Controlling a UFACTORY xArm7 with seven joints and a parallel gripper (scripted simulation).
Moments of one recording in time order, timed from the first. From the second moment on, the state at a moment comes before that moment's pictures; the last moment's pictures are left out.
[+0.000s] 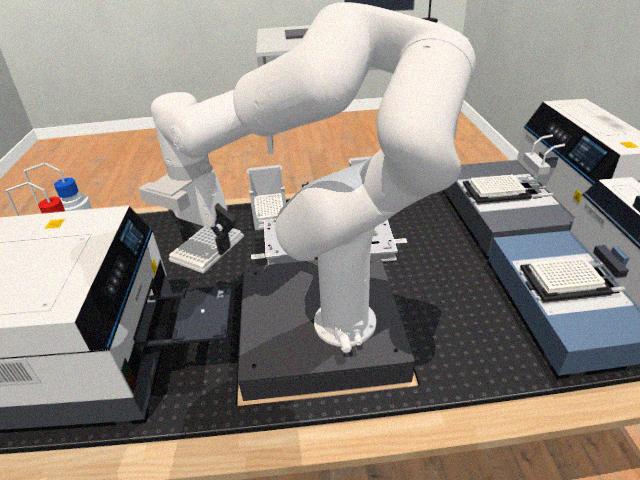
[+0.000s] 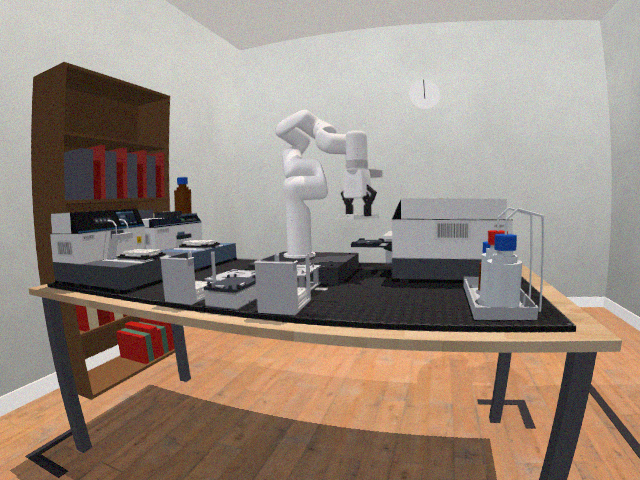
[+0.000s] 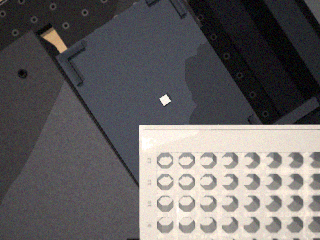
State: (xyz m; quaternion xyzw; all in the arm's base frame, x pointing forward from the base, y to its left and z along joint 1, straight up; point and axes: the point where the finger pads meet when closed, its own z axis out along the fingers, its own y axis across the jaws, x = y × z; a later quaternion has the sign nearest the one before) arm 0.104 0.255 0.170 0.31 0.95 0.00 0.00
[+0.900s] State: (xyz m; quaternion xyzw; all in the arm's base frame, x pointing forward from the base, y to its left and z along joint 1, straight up) arm 0.051 0.269 0.170 0.17 0.99 0.00 0.00
